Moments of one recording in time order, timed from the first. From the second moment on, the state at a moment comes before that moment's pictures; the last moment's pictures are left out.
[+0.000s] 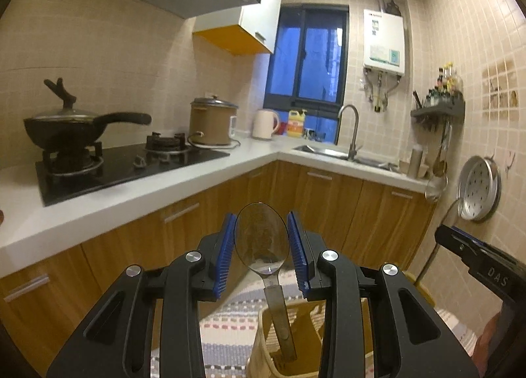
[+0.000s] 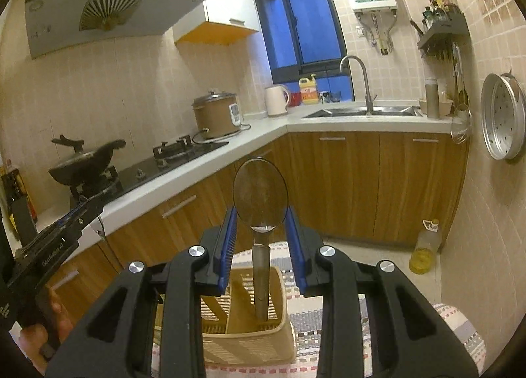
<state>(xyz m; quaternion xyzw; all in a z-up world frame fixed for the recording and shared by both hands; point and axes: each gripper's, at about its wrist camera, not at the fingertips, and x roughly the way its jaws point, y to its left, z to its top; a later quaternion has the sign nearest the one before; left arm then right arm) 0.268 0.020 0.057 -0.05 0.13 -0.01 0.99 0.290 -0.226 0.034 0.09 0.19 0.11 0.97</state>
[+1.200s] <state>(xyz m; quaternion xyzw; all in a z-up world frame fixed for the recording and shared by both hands) 0.159 0.032 0.013 -0.08 0.36 -0.10 0.93 0.174 -0.257 -0.003 0.06 0.43 0.10 0.89</state>
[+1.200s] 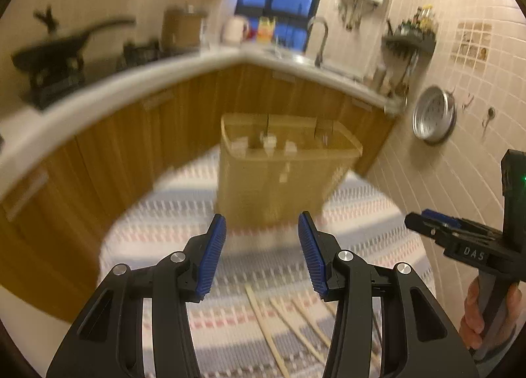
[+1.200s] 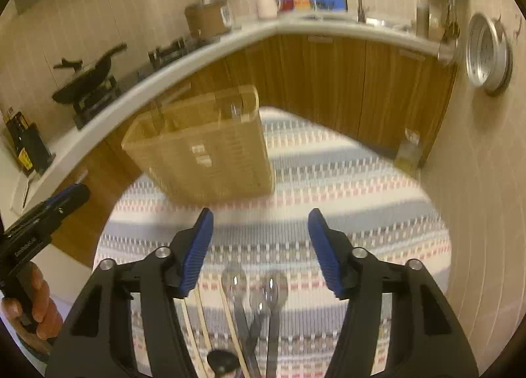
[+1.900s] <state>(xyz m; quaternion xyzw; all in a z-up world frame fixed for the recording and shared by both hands) 0.202 0.020 -0.112 -0.10 0.53 -0.10 0.84 0.175 -0.240 -0.097 0.01 0.60 0.12 0.79</state>
